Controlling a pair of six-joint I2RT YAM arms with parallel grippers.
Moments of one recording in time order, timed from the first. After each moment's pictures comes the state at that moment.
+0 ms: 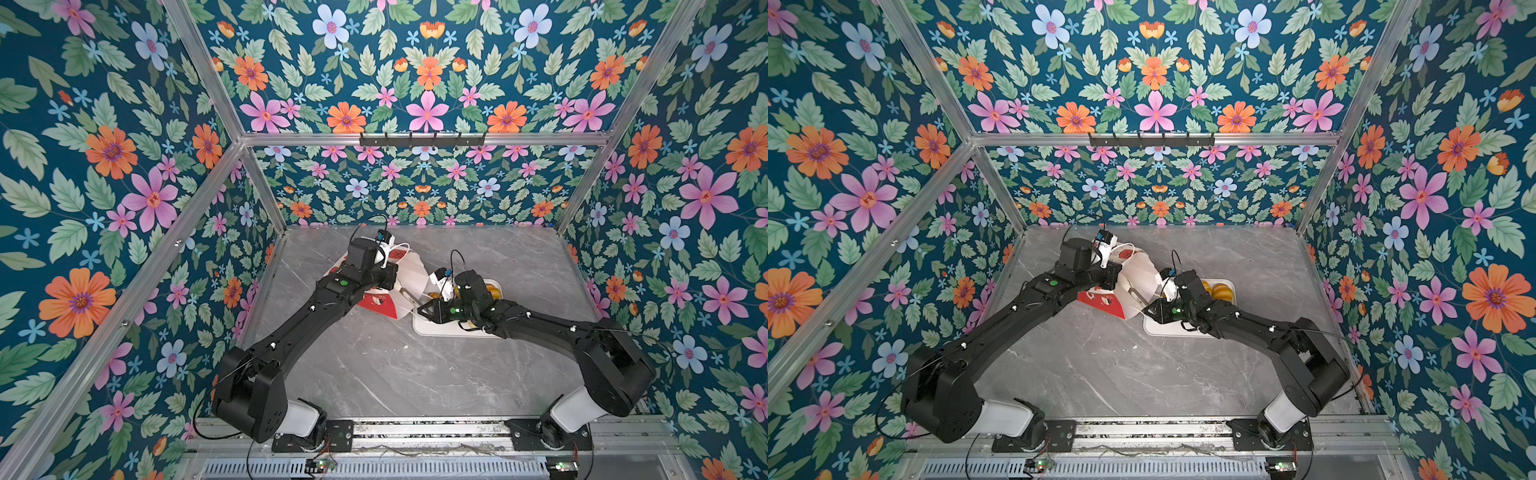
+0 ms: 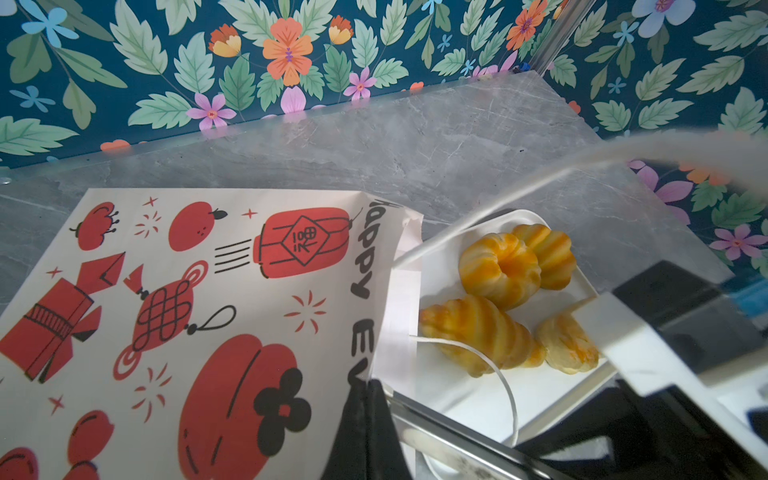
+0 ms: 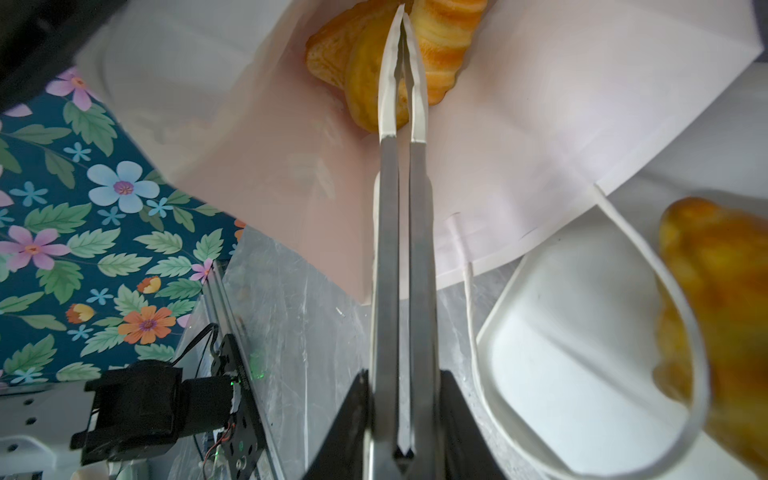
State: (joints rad) left arm -0.51 1.42 1.13 -0.28 0.12 -0.12; right arm 0.65 1.60 0.91 0.07 -0.44 0.52
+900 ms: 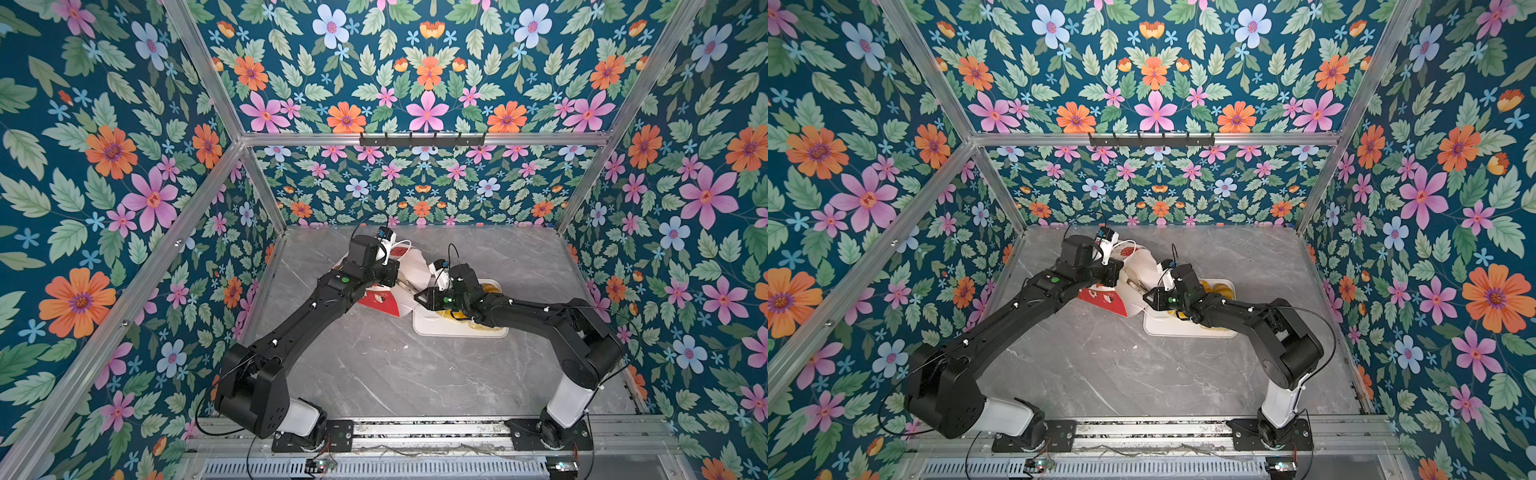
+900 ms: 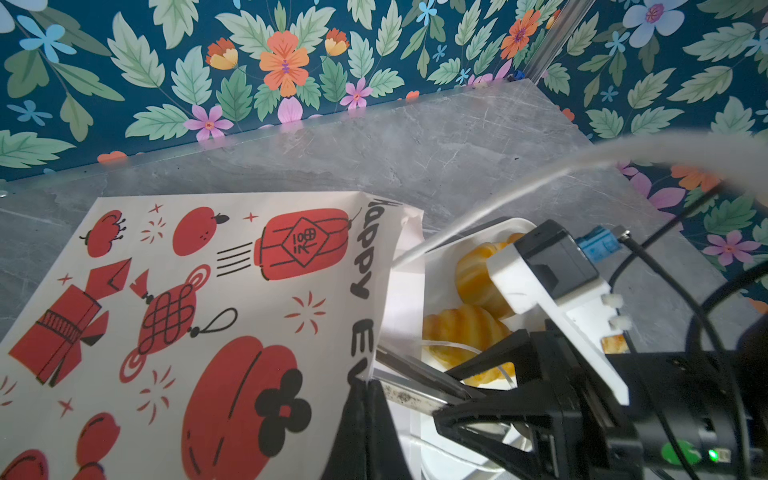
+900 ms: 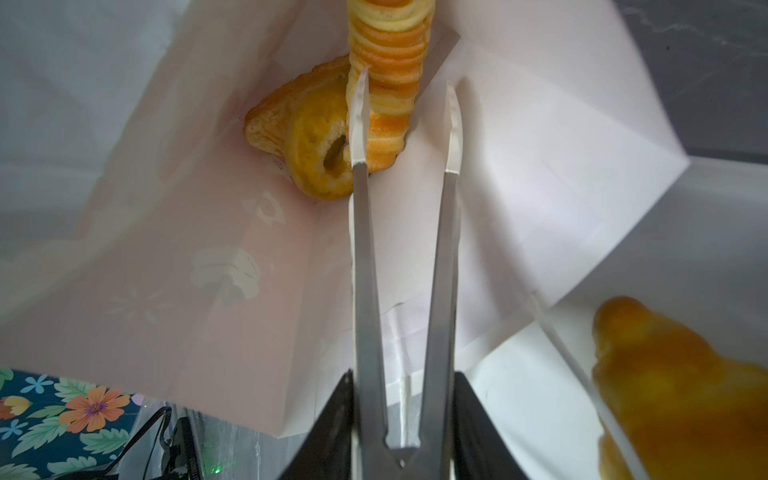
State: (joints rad) left arm -0.51 1.44 1.16 -0.29 0.13 -0.12; right arm 0.60 1.77 0.97 0.22 -0.39 0.56
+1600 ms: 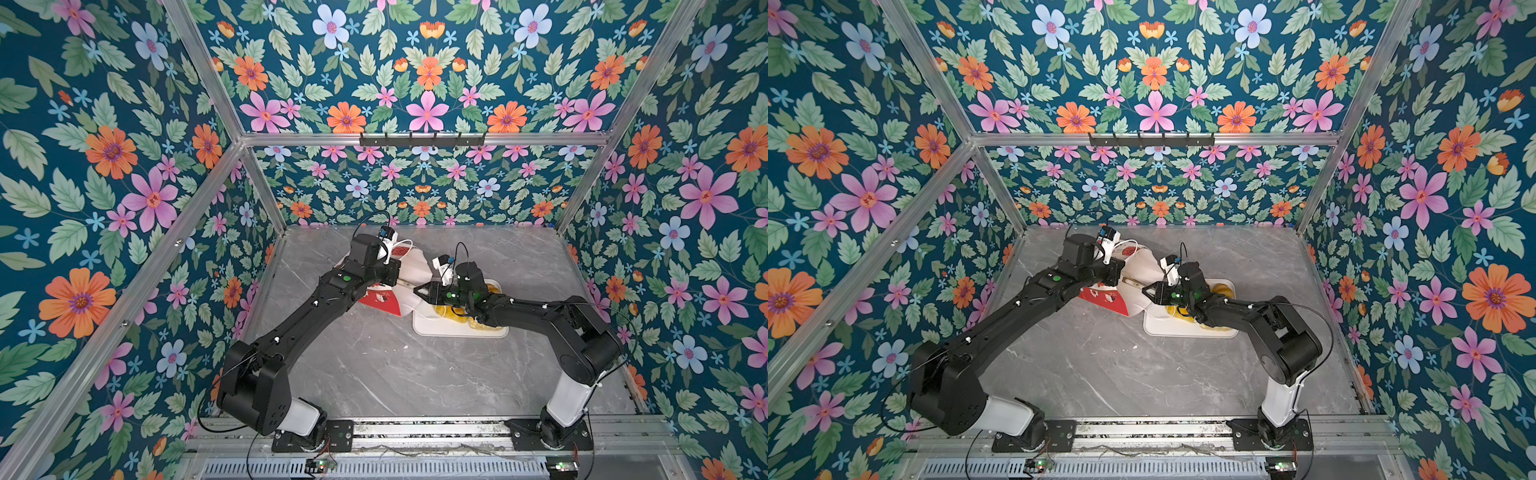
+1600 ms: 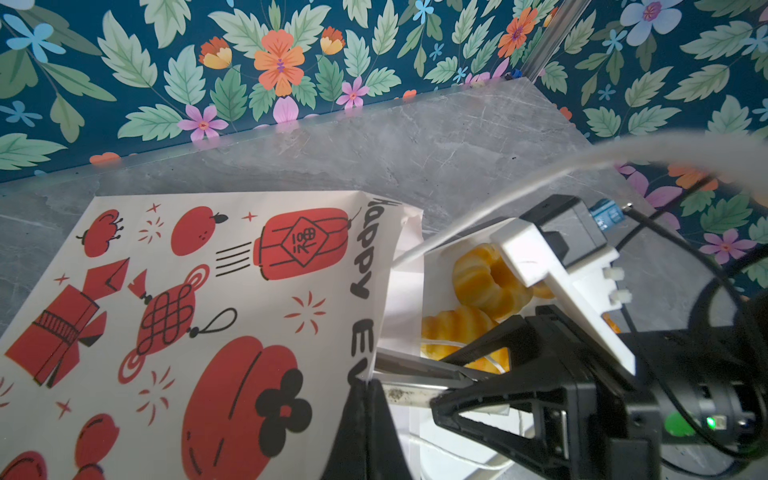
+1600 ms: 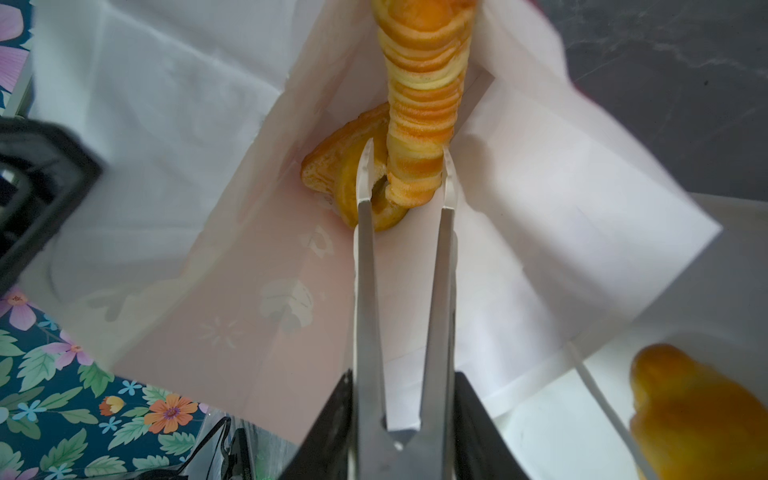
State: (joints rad) left arm -0.51 1.46 1.18 -0.29 0.13 -0.12; right arm 0.56 1.80 0.96 0.41 -0.49 0.67
